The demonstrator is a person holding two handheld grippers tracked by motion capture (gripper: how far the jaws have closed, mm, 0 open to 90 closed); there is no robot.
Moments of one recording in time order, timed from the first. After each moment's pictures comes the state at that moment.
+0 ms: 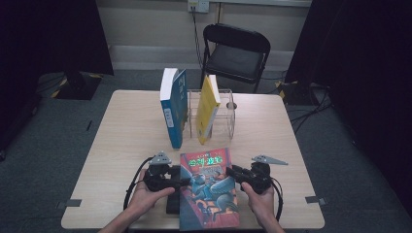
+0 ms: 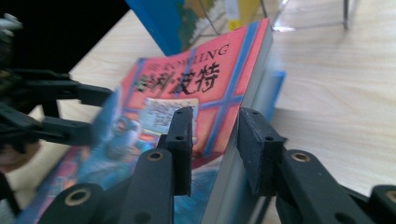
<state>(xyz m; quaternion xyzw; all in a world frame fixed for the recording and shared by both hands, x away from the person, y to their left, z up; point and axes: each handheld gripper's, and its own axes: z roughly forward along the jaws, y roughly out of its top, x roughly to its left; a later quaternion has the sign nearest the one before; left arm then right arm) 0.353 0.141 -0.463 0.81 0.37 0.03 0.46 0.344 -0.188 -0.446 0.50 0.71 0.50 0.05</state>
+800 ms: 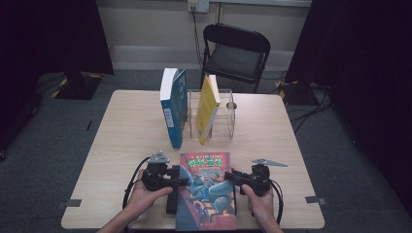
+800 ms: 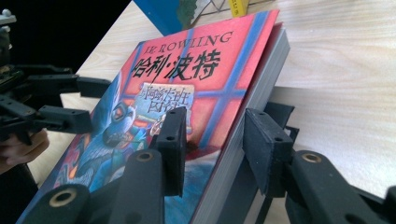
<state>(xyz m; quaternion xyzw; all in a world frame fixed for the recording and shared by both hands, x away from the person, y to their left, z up) 0.353 0.149 -0.461 0.81 0.38 0.01 0.45 0.346 -0.192 -0.464 0.53 0.70 0.49 0.00</state>
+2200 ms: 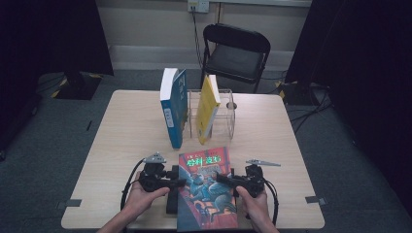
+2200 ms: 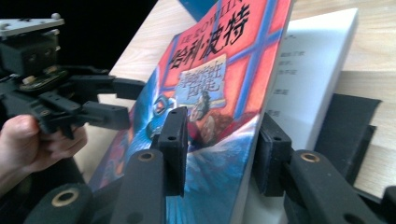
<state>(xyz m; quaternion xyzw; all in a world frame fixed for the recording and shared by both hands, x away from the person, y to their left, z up) 0.352 0.155 -0.461 0.80 0.39 -0.02 0.45 0.343 -0.177 -0.463 0.50 0.69 0.51 -0.07</state>
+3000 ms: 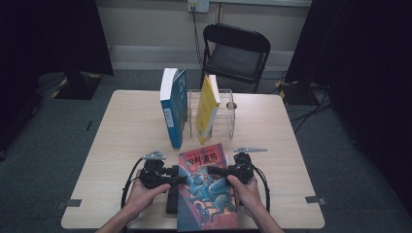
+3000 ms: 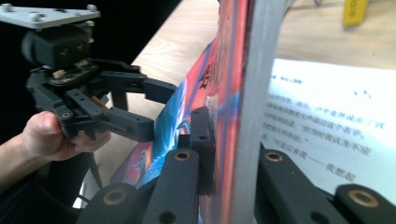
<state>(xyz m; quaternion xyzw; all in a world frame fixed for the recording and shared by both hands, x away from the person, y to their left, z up) 0.360 0.155 -0.463 0.79 0.40 -0.02 0.47 0.376 -0.150 -0.453 0.43 0.73 0.52 -0.09</state>
